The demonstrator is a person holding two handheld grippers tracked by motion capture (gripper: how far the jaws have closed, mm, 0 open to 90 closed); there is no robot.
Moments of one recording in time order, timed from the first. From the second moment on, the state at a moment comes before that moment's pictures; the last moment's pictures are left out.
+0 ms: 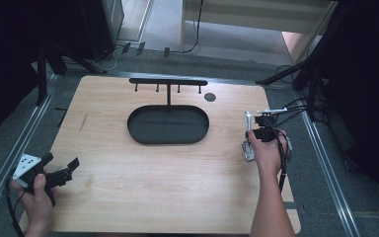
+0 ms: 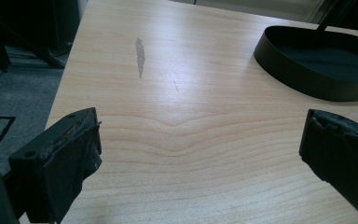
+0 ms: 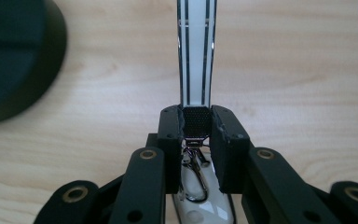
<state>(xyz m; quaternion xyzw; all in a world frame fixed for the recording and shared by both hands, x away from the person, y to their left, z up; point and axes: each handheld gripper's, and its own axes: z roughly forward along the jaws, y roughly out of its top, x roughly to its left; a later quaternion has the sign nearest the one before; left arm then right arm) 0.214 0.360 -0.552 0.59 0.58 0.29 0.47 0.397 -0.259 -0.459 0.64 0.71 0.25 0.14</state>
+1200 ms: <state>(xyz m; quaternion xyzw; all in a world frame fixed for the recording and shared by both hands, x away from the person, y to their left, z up) 0.214 0.361 -0.552 0.59 0.58 0.29 0.48 0.386 -0.176 -0.453 0.38 0.72 0.53 0.24</state>
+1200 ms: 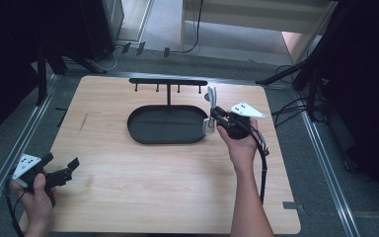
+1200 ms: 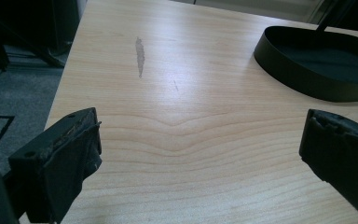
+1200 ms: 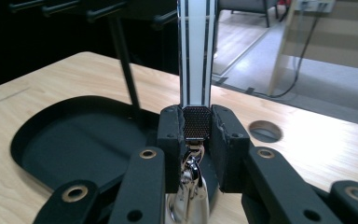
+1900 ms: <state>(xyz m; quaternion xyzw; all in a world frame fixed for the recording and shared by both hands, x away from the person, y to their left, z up) 0.214 0.361 -0.552 0.59 0.58 0.28 0.48 0.400 -0.147 -0.466 0.39 0.73 0.54 0.16</state>
